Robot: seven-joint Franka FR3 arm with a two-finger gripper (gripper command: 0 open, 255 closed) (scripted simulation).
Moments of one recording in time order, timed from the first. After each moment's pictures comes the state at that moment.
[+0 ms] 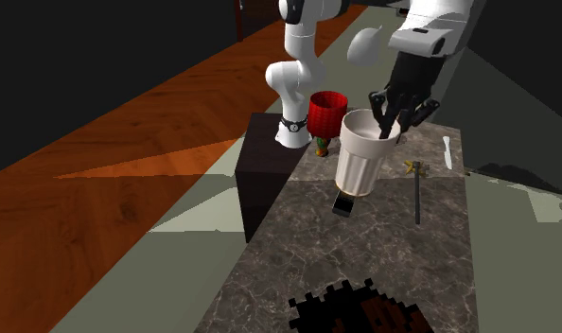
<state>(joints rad) 0.20 0.24 0.22 -1.29 -0.19 1.60 0.30</state>
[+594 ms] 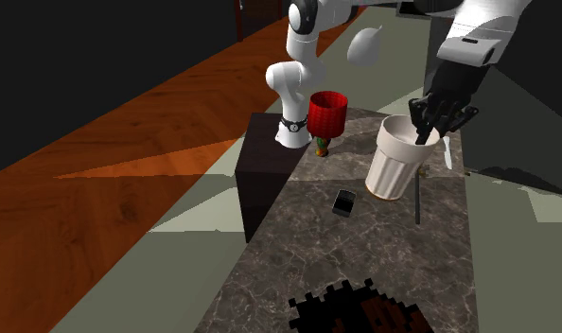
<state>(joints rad) 0.31 0.34 0.26 -1.18 -0.24 1.57 0.43</state>
